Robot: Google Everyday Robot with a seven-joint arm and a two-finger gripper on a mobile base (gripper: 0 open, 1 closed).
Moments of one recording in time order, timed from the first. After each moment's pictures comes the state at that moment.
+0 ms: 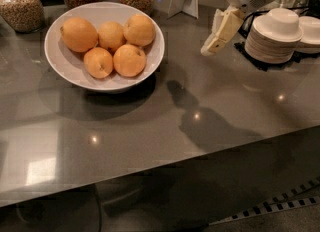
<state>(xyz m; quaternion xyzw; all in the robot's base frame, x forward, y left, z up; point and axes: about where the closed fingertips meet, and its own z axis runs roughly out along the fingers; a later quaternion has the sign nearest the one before) 0.597 -0.104 1.021 -0.70 0.58 0.01 0.42</state>
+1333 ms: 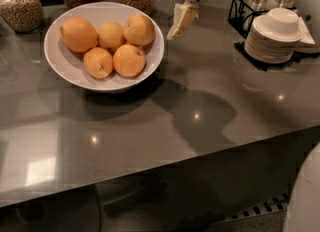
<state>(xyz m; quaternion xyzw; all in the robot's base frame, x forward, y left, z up) 0.678 -0.026 1.002 -0.79 0.45 -0.01 0.42</state>
